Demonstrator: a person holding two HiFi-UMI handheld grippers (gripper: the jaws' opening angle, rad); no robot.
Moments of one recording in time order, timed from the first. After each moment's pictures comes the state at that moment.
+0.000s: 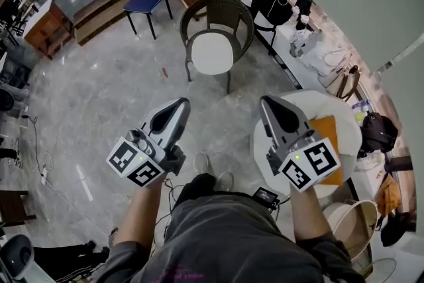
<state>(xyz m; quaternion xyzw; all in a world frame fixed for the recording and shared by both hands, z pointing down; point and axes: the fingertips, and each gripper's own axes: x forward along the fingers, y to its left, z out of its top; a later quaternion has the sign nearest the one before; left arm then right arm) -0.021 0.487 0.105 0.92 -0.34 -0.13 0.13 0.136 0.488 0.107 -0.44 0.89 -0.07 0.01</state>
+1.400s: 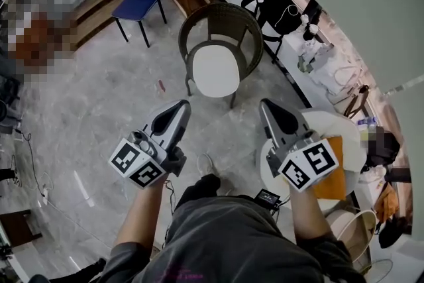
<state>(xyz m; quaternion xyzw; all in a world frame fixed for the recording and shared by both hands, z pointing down) -0.087 0.265 0.145 0.92 -0.32 -0.12 0.17 0.073 0.274 0.143 -0.46 0.88 -0.11 -0.02</state>
